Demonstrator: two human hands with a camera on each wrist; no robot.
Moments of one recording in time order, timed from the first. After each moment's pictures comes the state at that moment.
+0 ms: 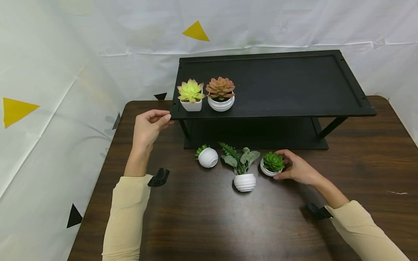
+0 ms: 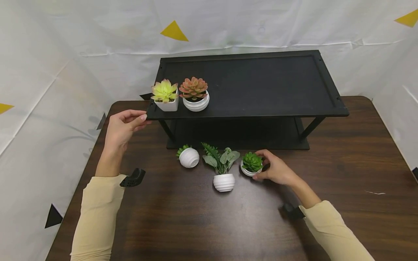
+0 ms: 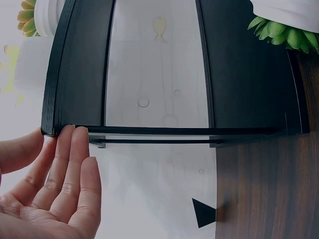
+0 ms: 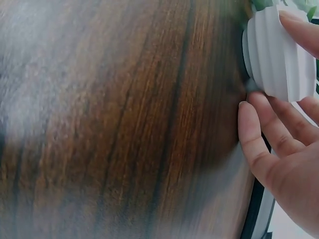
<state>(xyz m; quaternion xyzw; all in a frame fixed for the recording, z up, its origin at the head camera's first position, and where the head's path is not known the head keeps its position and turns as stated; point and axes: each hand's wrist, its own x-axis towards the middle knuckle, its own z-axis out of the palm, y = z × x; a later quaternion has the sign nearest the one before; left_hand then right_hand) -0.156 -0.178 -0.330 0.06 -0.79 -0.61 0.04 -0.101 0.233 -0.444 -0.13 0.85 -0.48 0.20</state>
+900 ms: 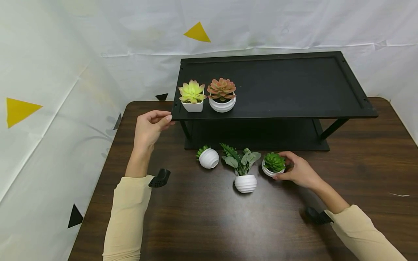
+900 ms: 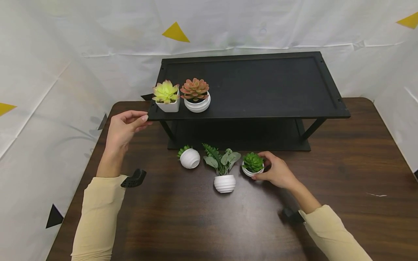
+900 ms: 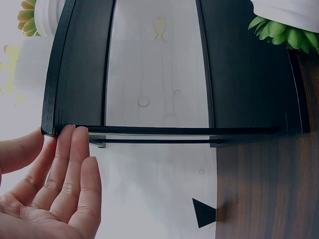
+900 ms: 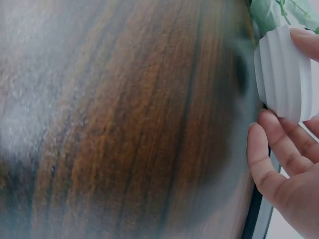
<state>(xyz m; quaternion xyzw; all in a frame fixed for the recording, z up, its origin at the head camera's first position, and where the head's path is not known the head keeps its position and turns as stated) -0.157 -0.179 -0.332 0.06 -0.79 -0.61 0.04 -0.093 0.227 -0.440 -0.10 0.89 -0.42 0.15</state>
